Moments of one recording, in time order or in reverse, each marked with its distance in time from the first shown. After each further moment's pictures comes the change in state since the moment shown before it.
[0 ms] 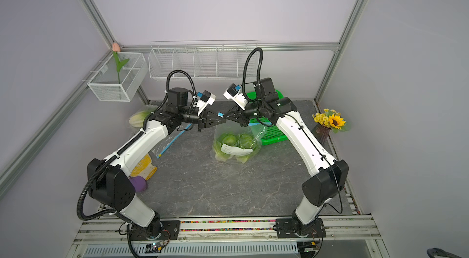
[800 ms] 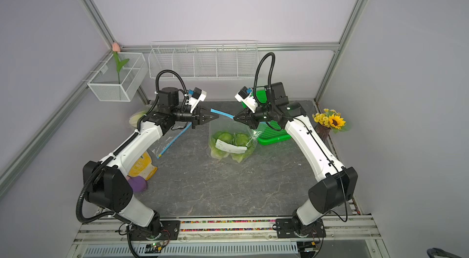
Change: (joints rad) left arm 0.093 -0.026 -0.053 0.101 0.000 -0.064; right arm -0.092 -0.095 -0.143 0.010 0.008 -0.007
